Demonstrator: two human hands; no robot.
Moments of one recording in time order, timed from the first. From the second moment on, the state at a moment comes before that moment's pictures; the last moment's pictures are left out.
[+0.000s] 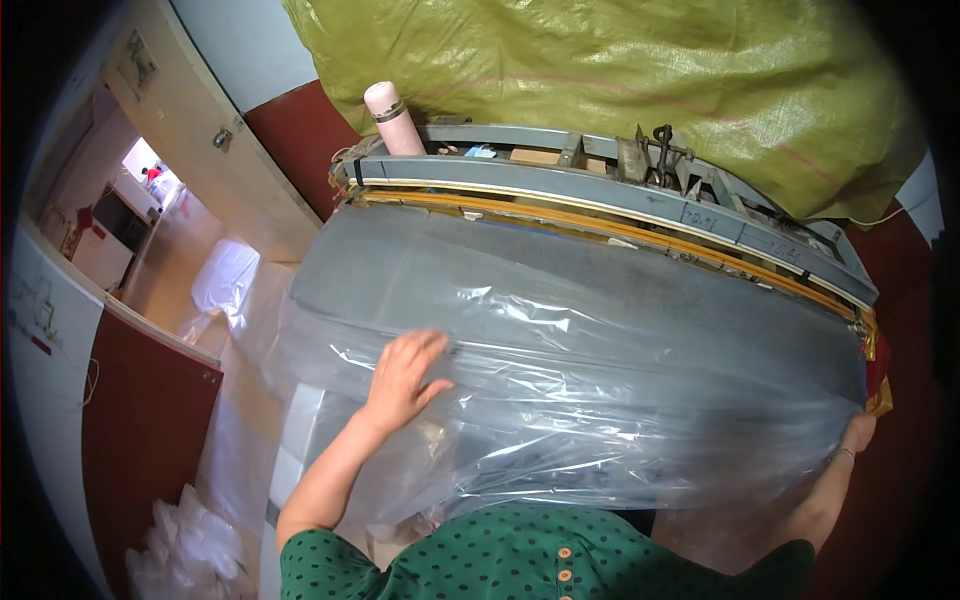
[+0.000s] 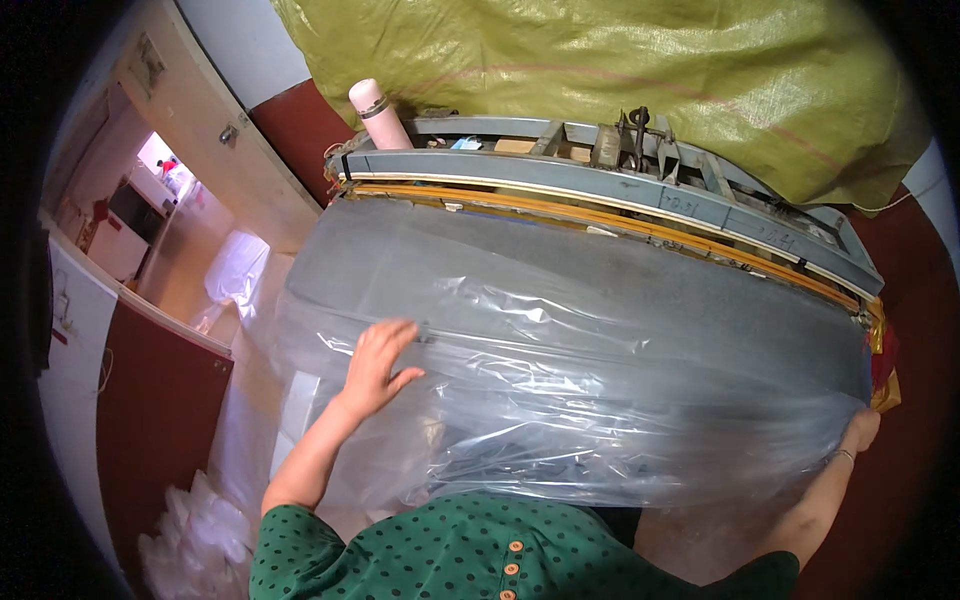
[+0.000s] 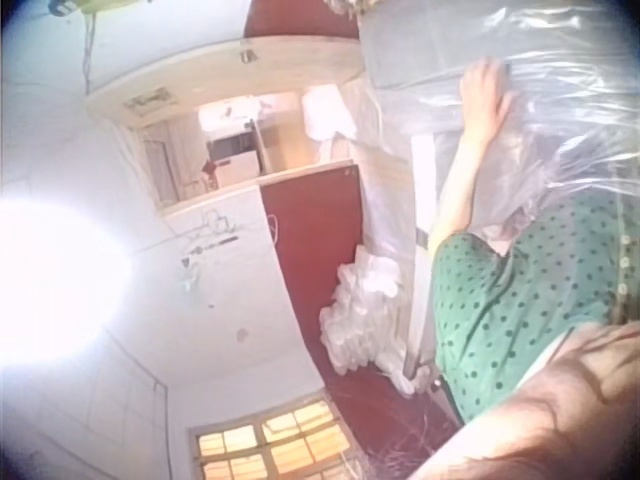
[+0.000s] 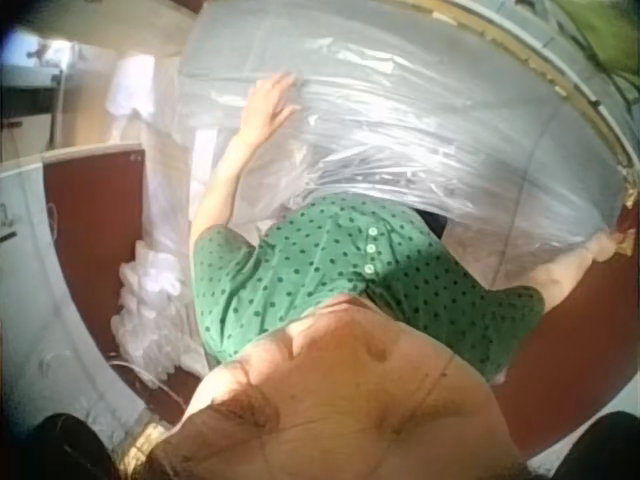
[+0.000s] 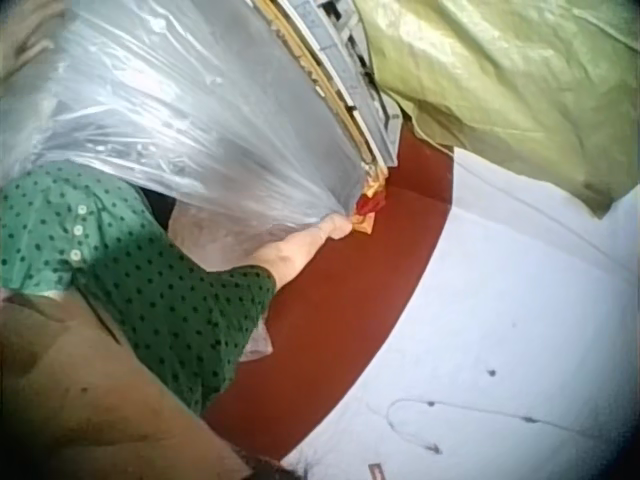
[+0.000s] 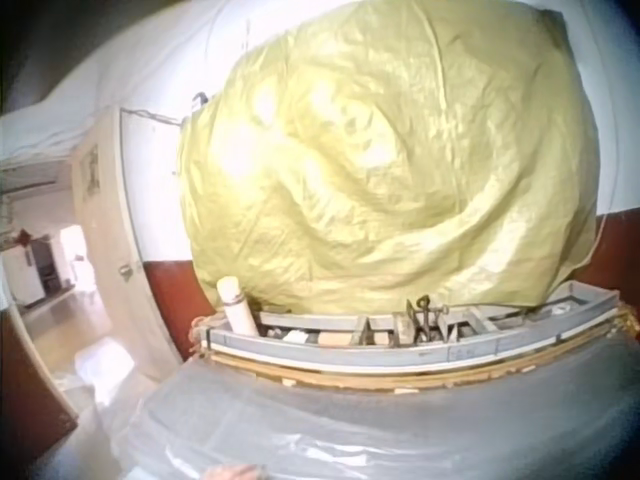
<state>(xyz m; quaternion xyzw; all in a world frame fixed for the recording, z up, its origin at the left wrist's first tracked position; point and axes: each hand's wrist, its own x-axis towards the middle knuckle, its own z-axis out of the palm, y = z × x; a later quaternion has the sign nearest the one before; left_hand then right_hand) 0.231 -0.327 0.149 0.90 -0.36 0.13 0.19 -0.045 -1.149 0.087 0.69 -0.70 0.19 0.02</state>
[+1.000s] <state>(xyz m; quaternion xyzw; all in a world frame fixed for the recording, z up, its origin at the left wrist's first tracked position) 0.337 -0.259 0.114 0.97 -0.22 0.02 0.13 -0.013 -1.129 0.077 0.73 -0.64 0.20 0.07</state>
